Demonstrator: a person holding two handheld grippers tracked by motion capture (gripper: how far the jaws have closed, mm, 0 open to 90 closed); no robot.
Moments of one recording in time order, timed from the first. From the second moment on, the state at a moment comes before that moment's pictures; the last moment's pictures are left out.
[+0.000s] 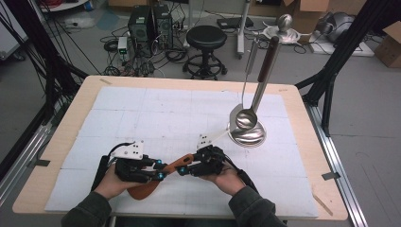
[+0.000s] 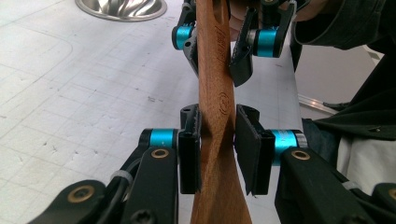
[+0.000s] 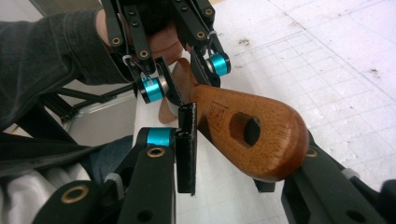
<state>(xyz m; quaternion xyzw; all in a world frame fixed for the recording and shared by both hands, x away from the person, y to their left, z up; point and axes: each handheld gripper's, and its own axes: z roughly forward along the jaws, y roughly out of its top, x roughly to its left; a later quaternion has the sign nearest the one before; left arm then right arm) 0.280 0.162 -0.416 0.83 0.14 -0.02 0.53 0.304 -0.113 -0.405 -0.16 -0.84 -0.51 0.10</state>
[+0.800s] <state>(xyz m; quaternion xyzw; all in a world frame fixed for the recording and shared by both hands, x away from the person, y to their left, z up) 0.281 0.167 -0.410 0.83 0.14 -0.01 0.54 0.304 -0.131 -0.383 -0.14 -0.80 -0.57 0.10</state>
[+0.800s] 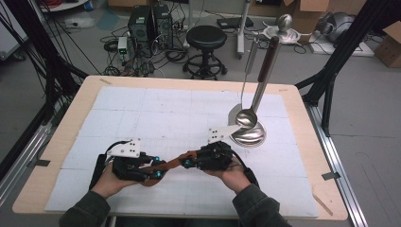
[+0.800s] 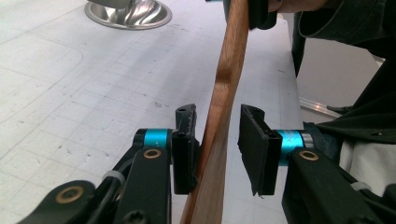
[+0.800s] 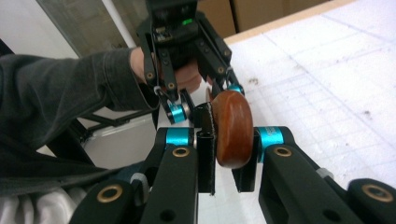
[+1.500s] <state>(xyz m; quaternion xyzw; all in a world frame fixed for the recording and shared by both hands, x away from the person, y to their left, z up) 0.278 0.165 -0.408 0.83 0.12 0.00 0.54 0.309 -0.128 -0.372 -0.17 -0.78 -0.60 0.10</state>
